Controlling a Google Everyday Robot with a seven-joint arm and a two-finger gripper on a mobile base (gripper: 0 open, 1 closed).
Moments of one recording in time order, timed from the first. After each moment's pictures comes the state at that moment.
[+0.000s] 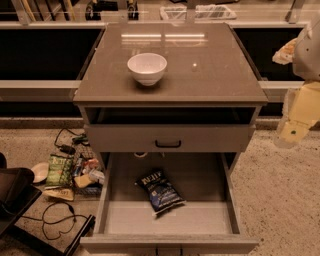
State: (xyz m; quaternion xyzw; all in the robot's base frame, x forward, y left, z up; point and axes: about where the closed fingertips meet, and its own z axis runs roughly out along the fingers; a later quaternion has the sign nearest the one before) arm 0.438 -0.217 0.976 -0.60 0.78 -0.03 0.16
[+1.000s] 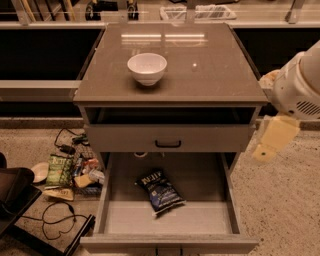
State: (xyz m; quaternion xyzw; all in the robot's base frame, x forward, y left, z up) arm 0.449 -0.202 0.920 -0.58 0.79 -0.03 0.21
